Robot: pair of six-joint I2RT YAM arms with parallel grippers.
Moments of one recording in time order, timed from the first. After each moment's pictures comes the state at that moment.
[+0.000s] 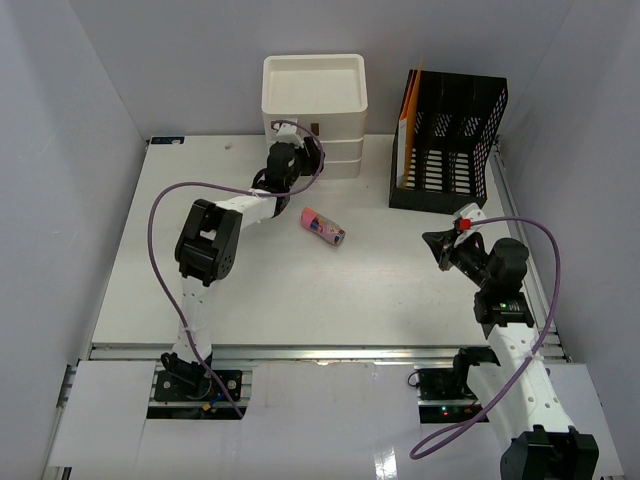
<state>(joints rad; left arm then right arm) -0.42 2.22 1.56 0.54 -0.04 -0.37 0.02 0.67 0.42 0.13 -0.64 -0.14</state>
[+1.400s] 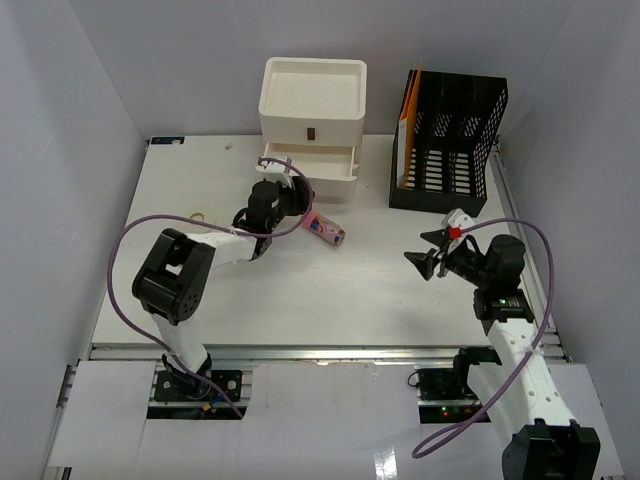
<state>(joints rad) -0.48 1.80 0.96 0.63 -0.02 -0.34 0.03 0.73 0.45 0.05 -0.84 -0.29</state>
